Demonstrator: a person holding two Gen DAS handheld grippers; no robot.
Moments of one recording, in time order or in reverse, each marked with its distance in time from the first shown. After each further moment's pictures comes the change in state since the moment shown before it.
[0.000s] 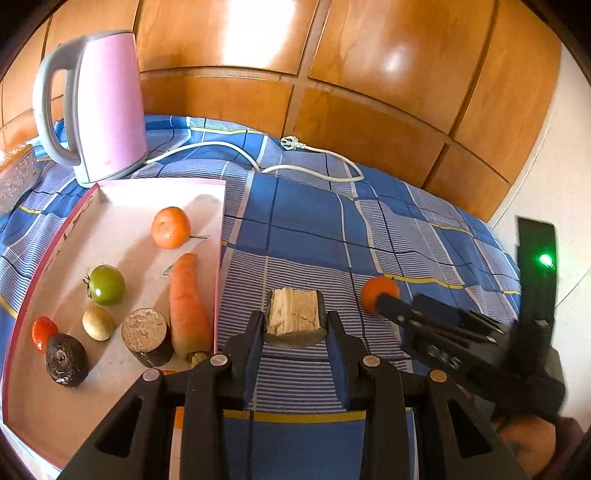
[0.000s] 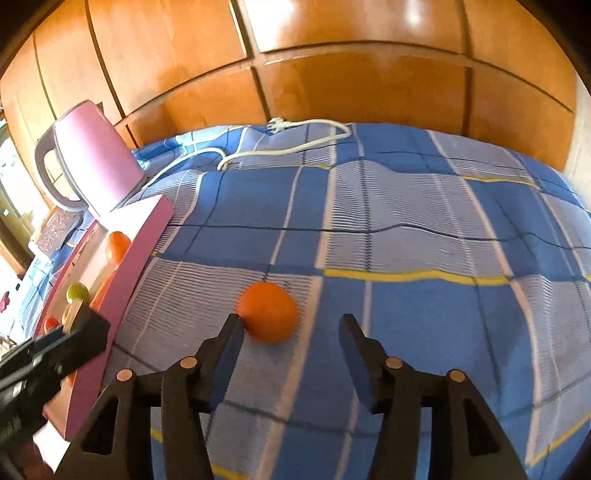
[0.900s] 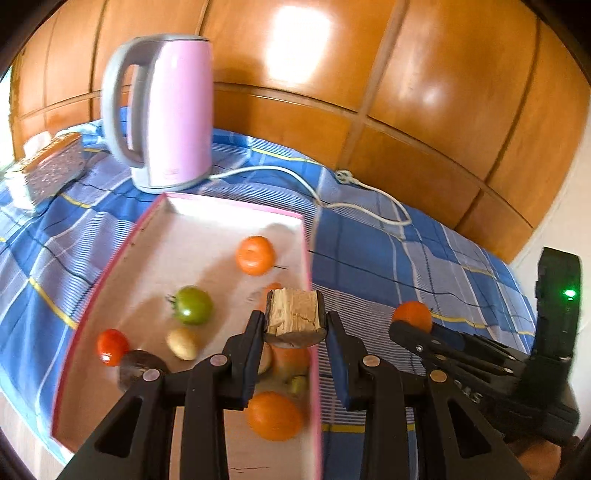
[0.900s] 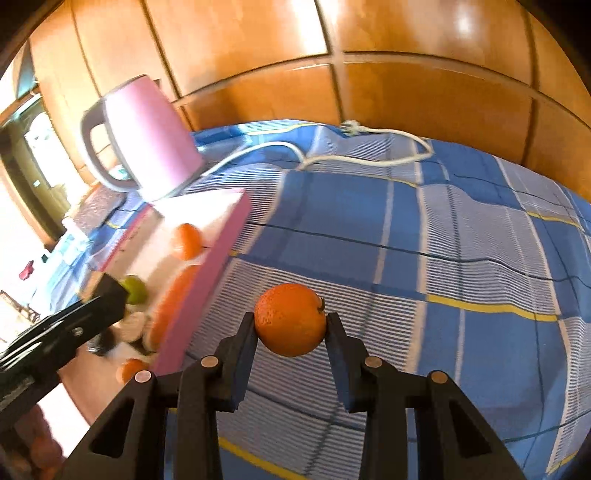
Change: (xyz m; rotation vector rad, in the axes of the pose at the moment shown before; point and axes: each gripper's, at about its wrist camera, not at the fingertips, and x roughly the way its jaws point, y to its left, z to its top) left arm -0.034 0.066 0.014 -0.121 -0.085 0.079; right arm -0.004 0.069 0.014 -0.112 0.024 0.131
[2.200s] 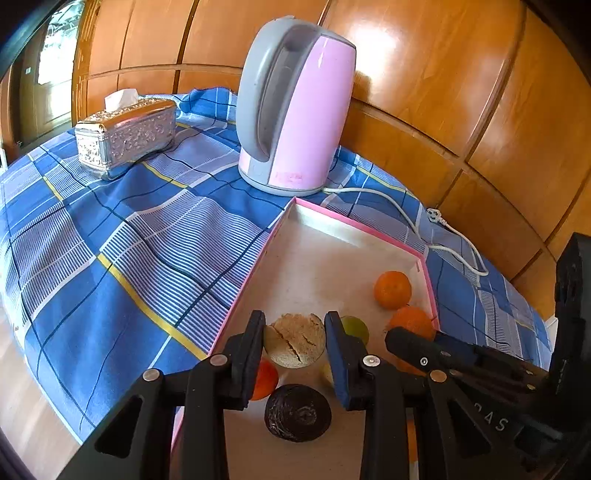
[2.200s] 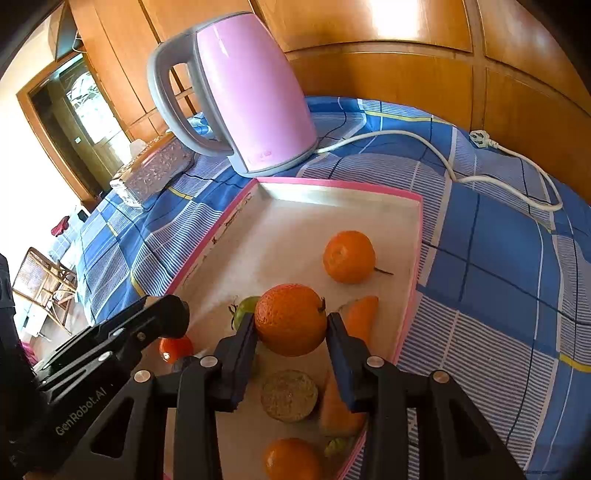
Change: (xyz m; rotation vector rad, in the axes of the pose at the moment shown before) left arm -0.005 0.108 0.009 -0.196 -0.036 0.154; right arm 0.058 0.123 0.031 -0.133 0.106 0.145
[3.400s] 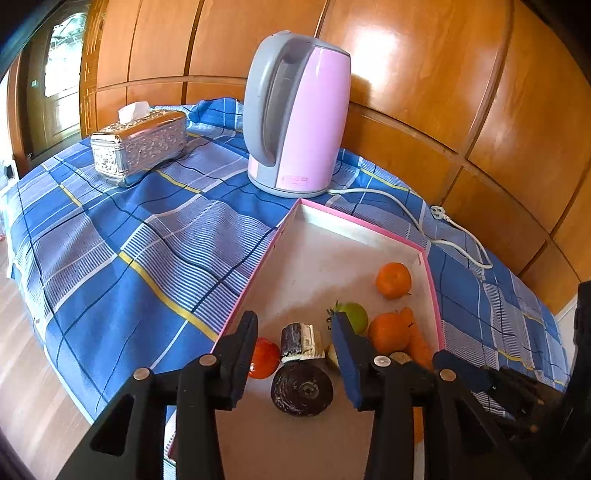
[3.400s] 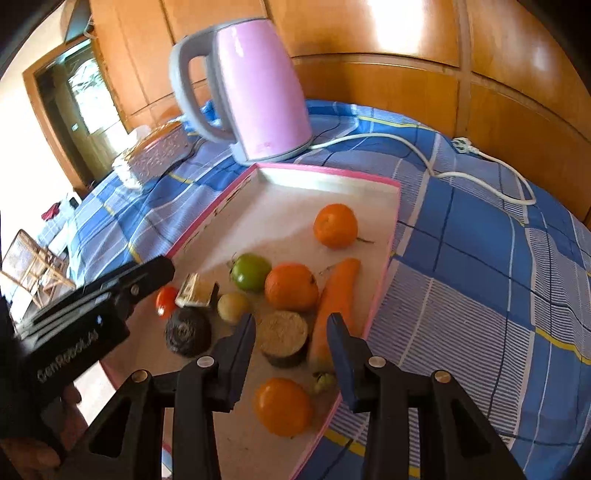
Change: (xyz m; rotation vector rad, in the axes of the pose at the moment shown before) left arm -0.020 -0.006 -0.014 0.024 -0.023 0.056; right arm -0.023 0.008 -0.036 -0.075 -0.017 -0.061
